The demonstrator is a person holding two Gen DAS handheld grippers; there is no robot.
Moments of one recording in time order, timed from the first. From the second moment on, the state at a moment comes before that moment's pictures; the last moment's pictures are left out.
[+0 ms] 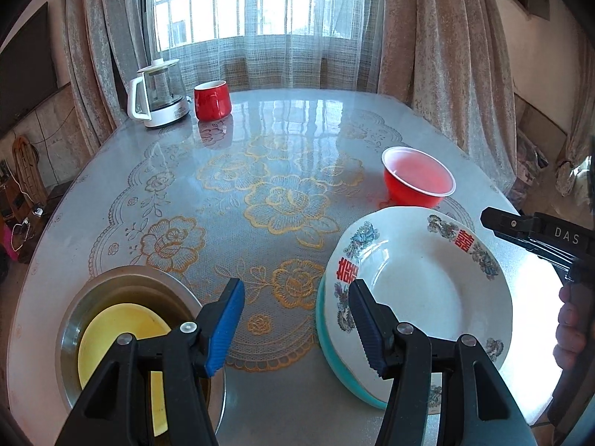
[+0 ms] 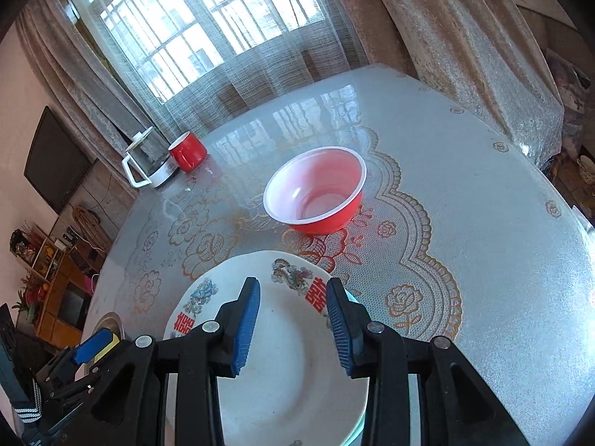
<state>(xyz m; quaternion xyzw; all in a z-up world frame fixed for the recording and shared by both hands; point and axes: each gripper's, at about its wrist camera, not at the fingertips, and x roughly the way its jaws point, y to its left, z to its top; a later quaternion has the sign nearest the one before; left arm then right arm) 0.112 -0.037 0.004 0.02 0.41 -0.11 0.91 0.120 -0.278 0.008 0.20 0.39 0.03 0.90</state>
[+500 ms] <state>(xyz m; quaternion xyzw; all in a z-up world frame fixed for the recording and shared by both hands) 0.176 -0.075 0.009 -0.05 0.44 -0.17 0.88 0.164 -0.342 0.003 0.25 0.38 -0.03 0.89</state>
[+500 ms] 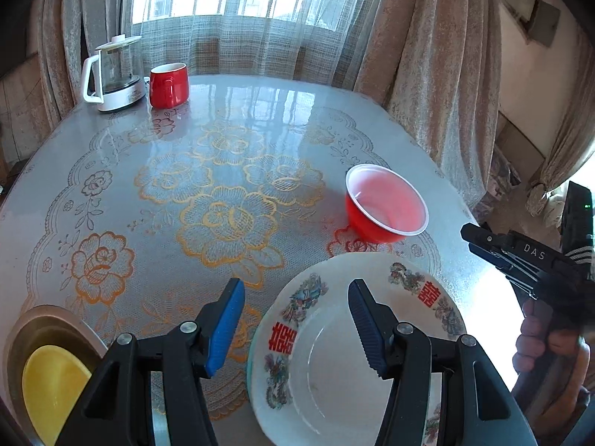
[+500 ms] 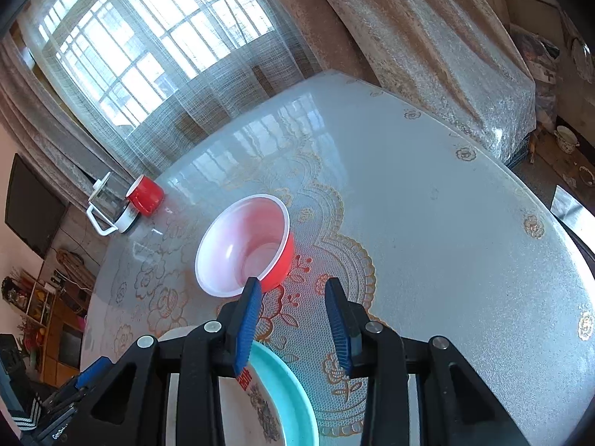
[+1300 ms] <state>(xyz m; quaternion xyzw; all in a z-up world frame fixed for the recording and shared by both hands) 0.283 -0.150 -0.023 -0.11 0.51 -0.20 0.83 0.239 -0.356 -0.028 0.27 0.42 -0.01 0.86</state>
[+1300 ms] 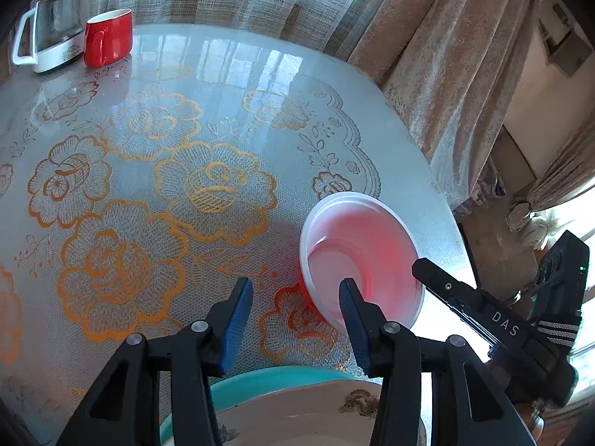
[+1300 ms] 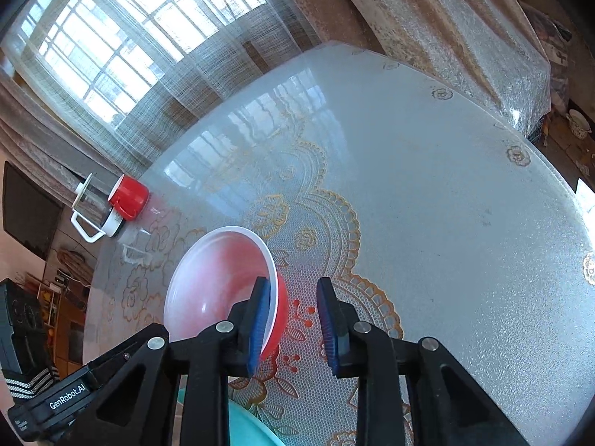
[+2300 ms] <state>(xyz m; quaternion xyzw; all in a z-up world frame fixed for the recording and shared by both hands) 0.182 -0.078 0.045 -0.09 0.42 -0.22 0.88 0.183 -0.272 0.034 0.21 0.38 0.11 0.90</state>
